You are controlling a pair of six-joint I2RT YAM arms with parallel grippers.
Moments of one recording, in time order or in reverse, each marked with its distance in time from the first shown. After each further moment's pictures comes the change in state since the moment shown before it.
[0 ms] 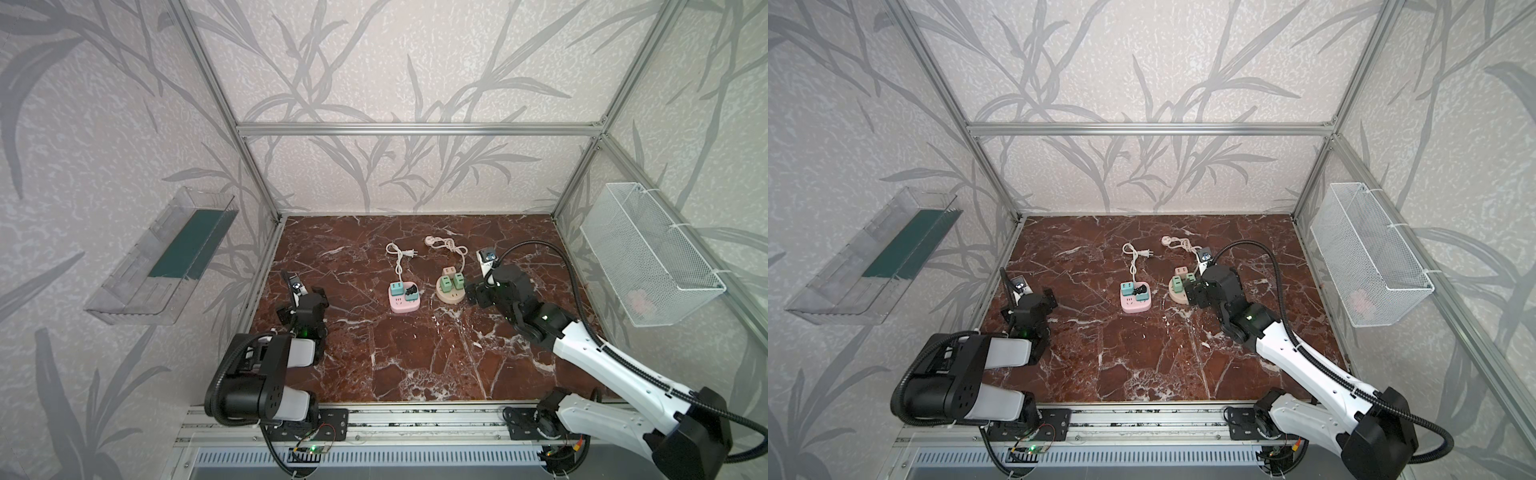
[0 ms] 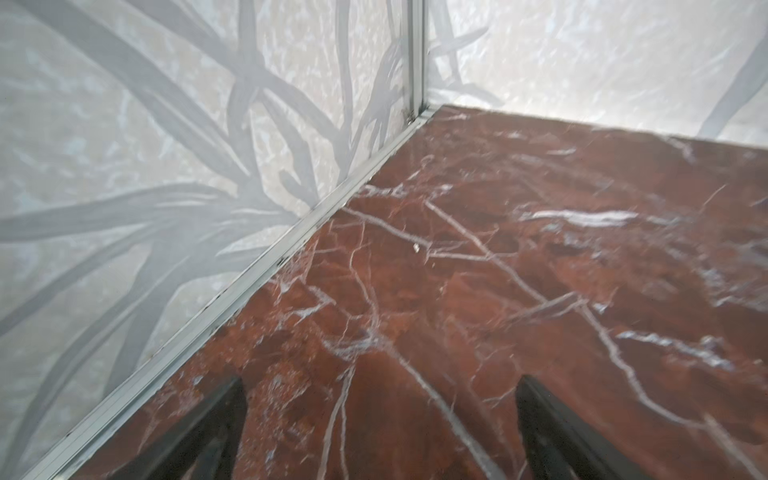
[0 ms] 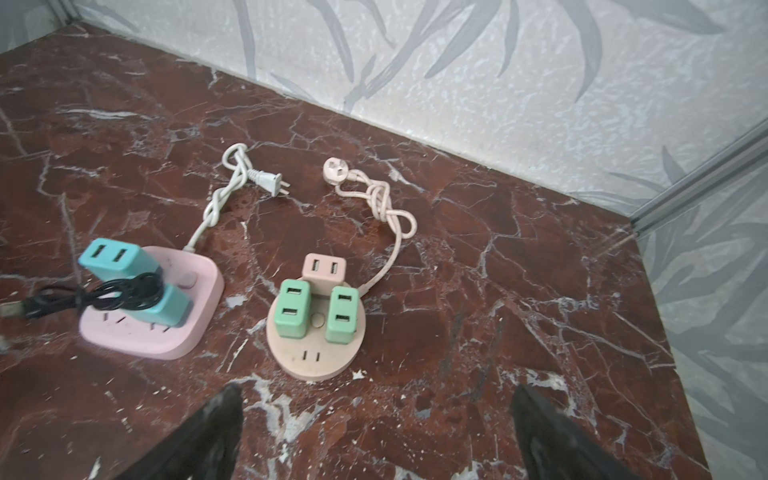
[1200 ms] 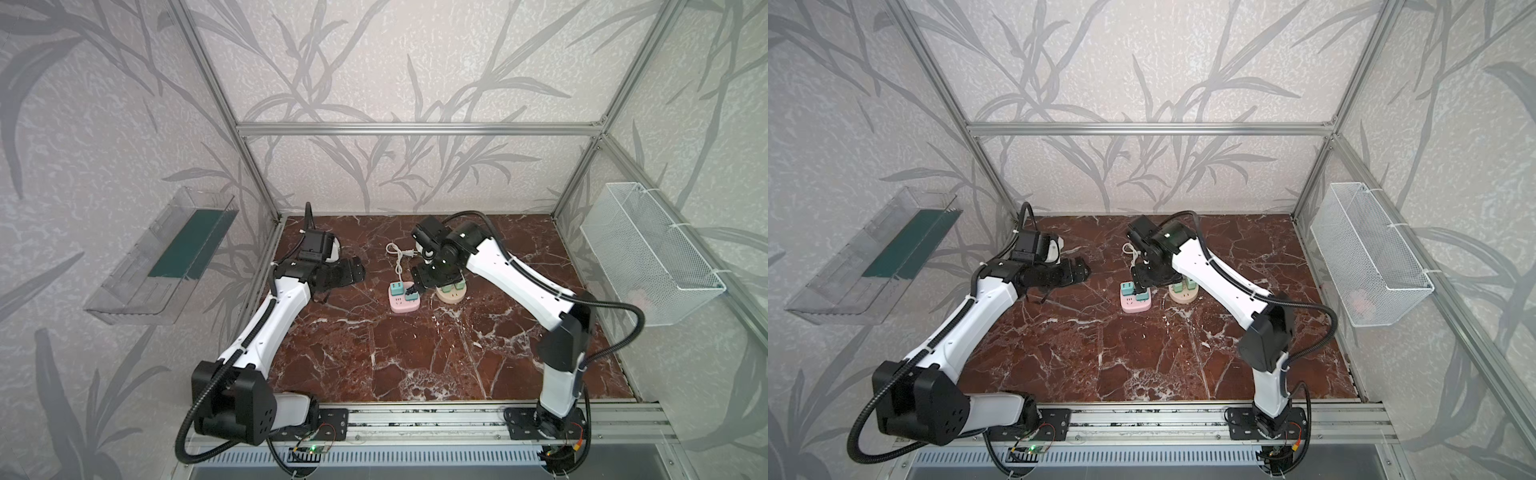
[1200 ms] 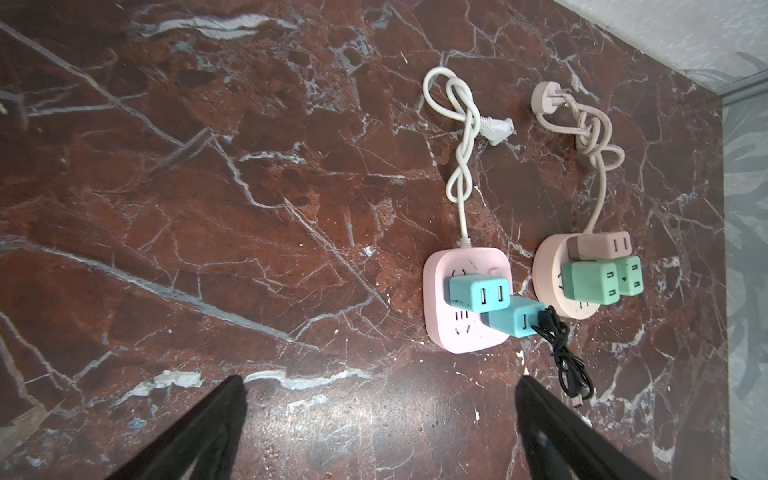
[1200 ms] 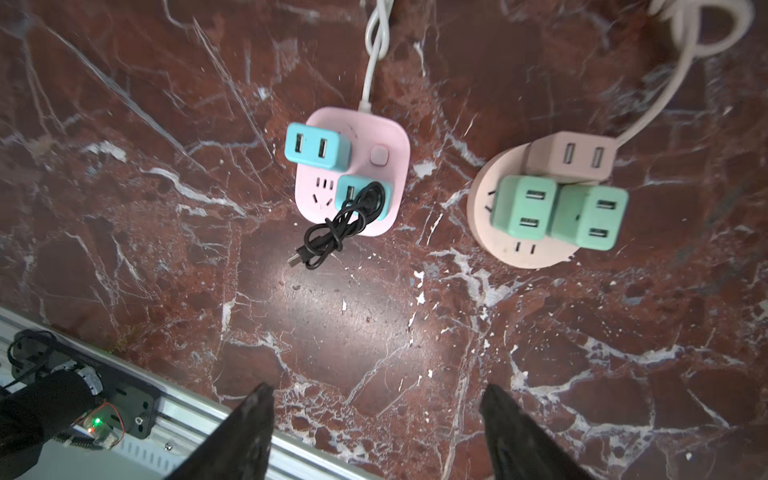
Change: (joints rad) left arm -0.125 -0.116 0.879 -1.597 0.741 -0.270; right arm 0.194 0.731 1.078 -1.003 -0.364 0.396
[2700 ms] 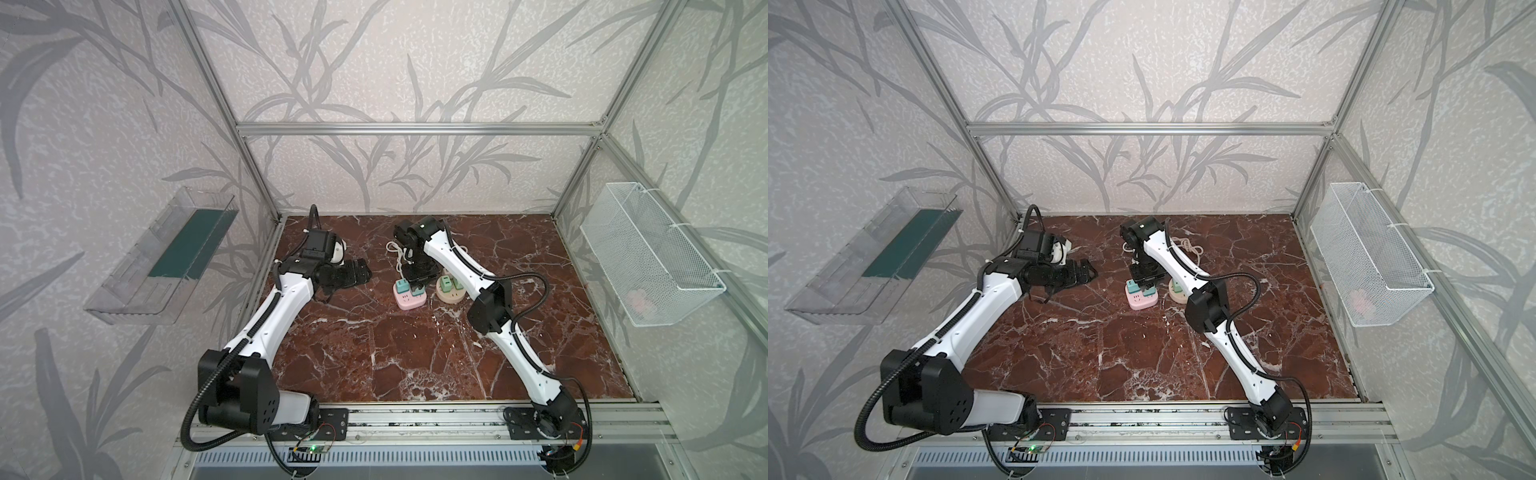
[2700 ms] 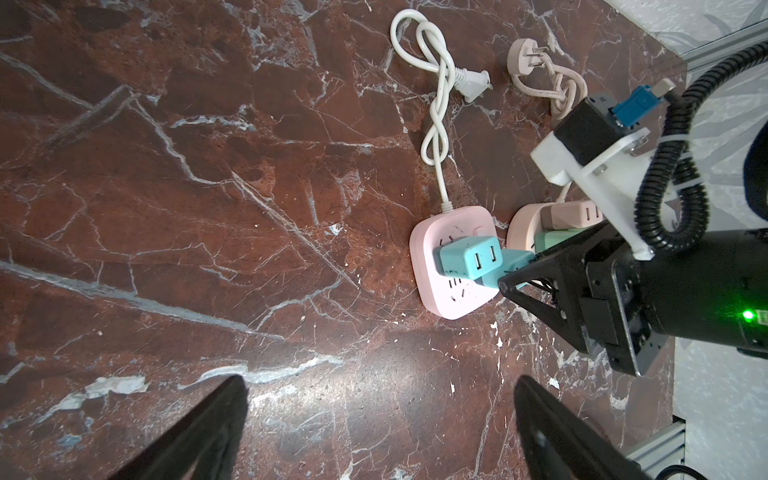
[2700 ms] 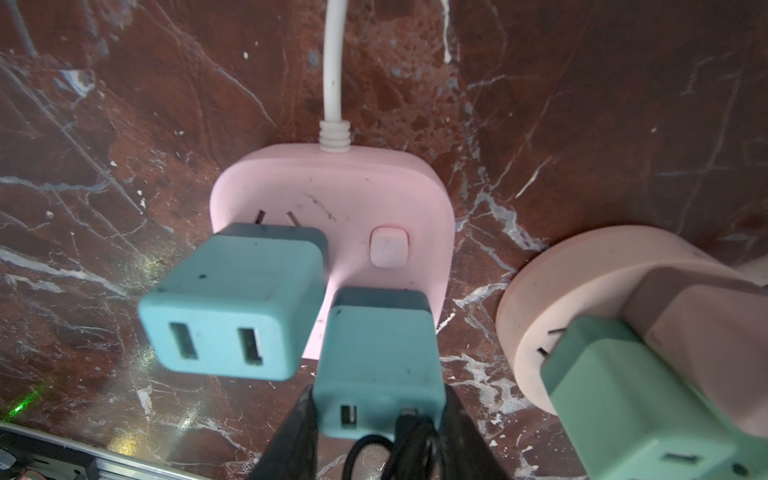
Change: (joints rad) left arm -0.002 0.068 0.014 -0.015 0.167 0.014; right arm -0.097 0.854 0.905 -0.436 -0.129 -0.122
